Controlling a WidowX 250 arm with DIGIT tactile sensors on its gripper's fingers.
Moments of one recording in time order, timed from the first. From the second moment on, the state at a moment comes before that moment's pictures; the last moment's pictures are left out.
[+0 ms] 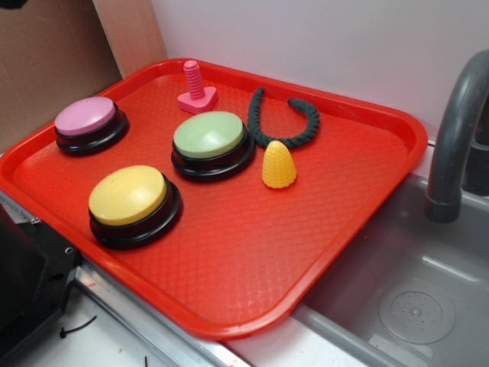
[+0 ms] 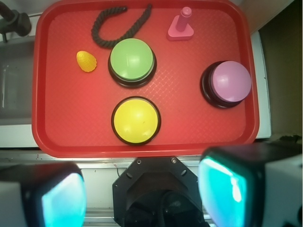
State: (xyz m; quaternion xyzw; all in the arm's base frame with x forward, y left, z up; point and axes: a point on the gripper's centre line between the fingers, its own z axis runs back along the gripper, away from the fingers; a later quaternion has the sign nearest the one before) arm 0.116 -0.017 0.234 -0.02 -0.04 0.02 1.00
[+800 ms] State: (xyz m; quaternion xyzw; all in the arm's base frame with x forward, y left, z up) arm 0.172 0.085 0.146 -0.01 0.03 0.26 0.96
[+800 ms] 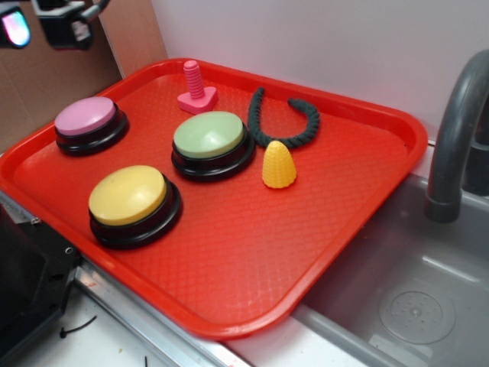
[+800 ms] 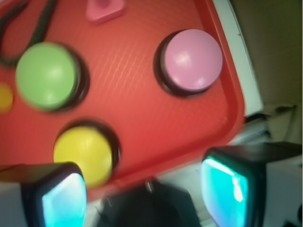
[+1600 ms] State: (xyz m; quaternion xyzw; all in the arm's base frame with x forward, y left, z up) arm 0.184 0.158 0.066 0.06 0.01 0.39 0.92
